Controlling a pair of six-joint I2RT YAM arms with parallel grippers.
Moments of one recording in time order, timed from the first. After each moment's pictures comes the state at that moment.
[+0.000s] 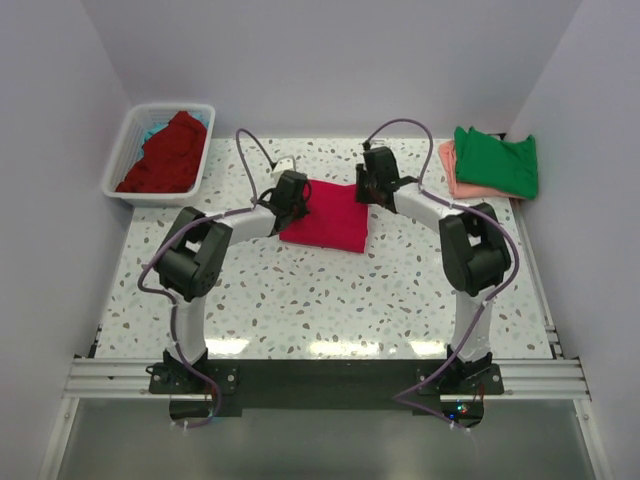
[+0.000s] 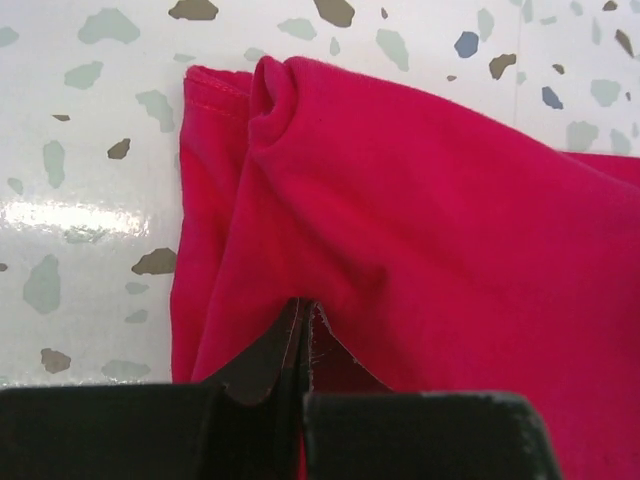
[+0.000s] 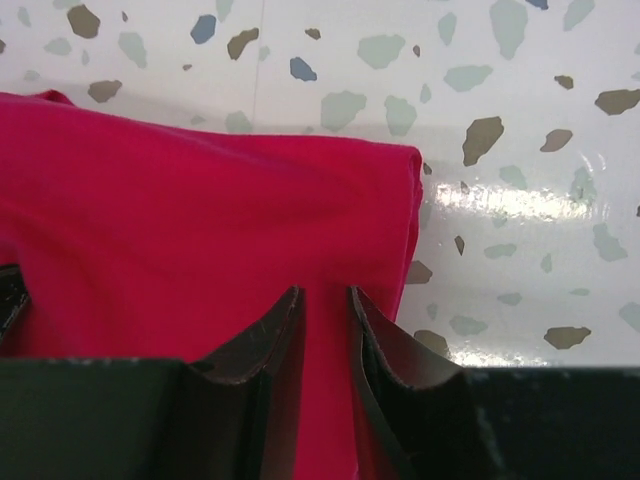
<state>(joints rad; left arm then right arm) -0.52 2.00 1.25 0.06 -0.32 -0.60 0.41 2.00 1.44 -0.16 0.12 0.34</state>
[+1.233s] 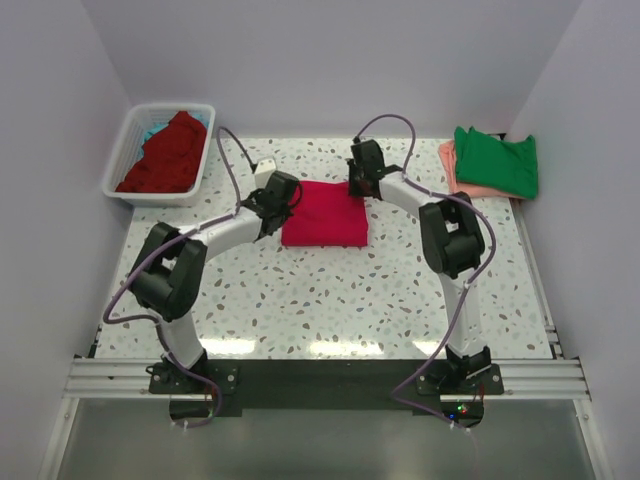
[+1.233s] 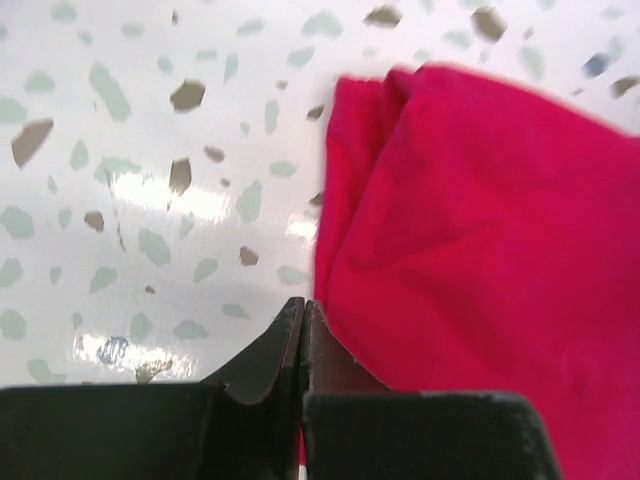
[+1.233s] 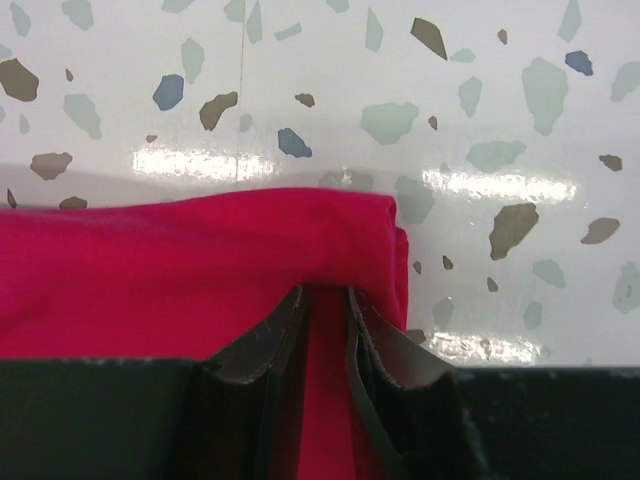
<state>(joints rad) -0.52 1.81 1.14 -0.16 -0.53 -0.66 0.41 2.26 1.74 -0.27 0.15 0.34</state>
